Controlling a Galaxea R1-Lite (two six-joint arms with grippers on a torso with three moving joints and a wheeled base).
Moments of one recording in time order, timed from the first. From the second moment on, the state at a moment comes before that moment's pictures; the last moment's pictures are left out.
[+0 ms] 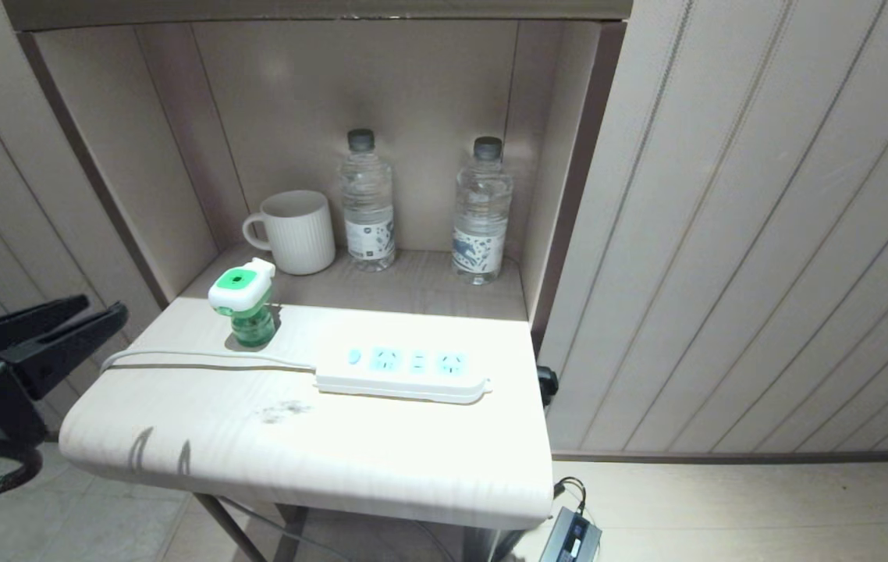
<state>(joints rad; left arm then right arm) -0.36 0.96 -0.52 -0.45 0.05 0.01 0.00 0.00 -0.03 0.07 0.01 -0.02</state>
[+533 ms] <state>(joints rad) -0.50 1.30 -0.50 -0.95 0.40 -0.04 0.00 0.00 -0.03 0.07 0.01 -0.02</state>
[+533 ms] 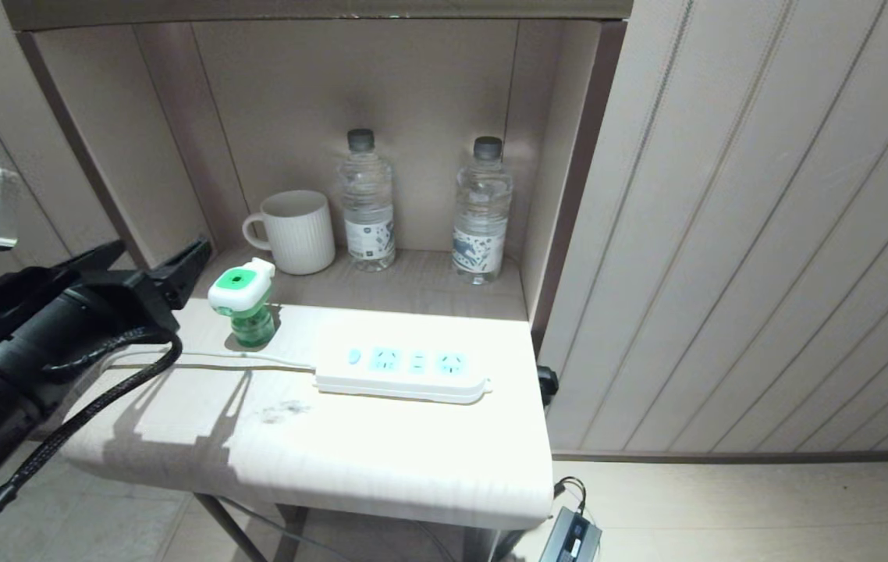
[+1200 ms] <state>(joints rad) -0.52 1.56 -0.65 -1.01 0.47 -0.07 0.00 0.00 -0.03 0.07 0.01 -0.02</state>
